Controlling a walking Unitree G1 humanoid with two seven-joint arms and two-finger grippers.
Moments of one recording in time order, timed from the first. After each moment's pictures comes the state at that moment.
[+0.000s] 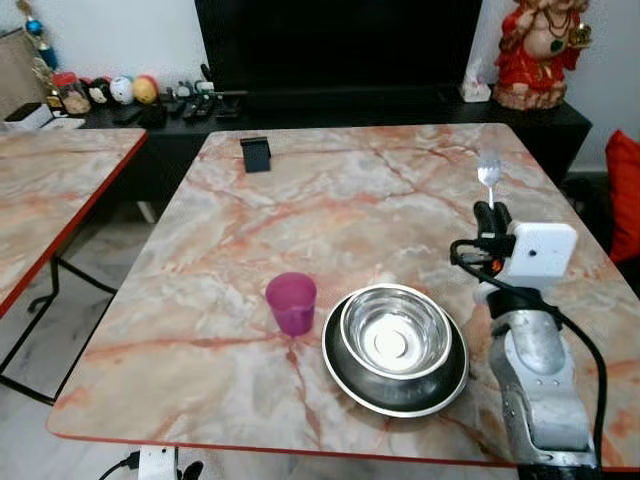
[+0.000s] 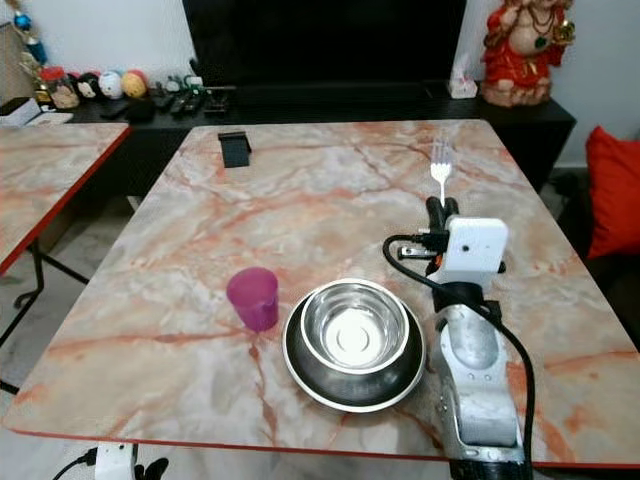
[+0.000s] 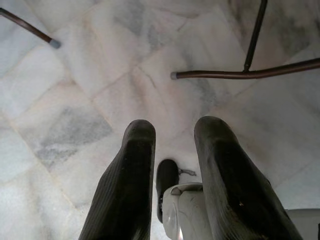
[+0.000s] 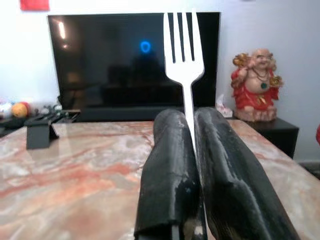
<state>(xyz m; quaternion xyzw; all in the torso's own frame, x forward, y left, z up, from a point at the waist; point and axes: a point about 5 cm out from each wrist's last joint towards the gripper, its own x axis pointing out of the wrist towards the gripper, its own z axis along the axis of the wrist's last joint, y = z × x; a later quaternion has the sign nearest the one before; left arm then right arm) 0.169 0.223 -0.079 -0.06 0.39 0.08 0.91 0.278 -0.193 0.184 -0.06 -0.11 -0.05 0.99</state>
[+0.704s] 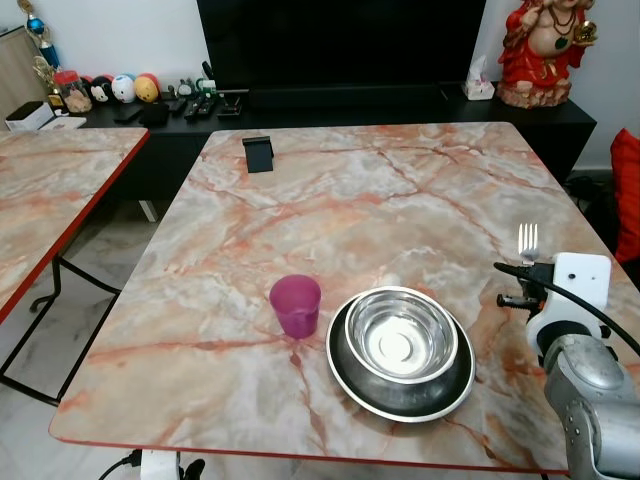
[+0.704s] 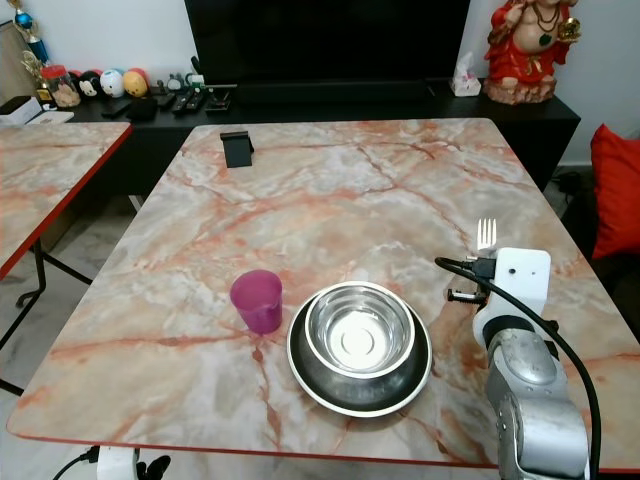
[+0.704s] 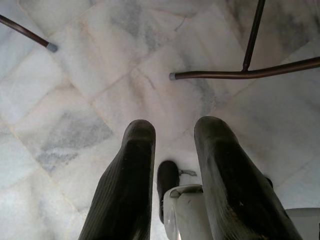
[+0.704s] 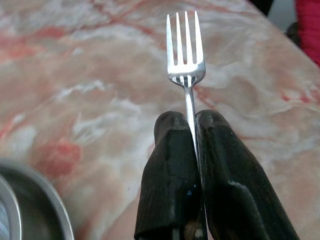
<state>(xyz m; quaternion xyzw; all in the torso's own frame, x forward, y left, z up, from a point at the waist) 0.171 0.221 -0.079 -0.06 0.39 0.08 0.91 0.263 -0.238 0.146 -0.04 0.16 -0.11 0.98</state>
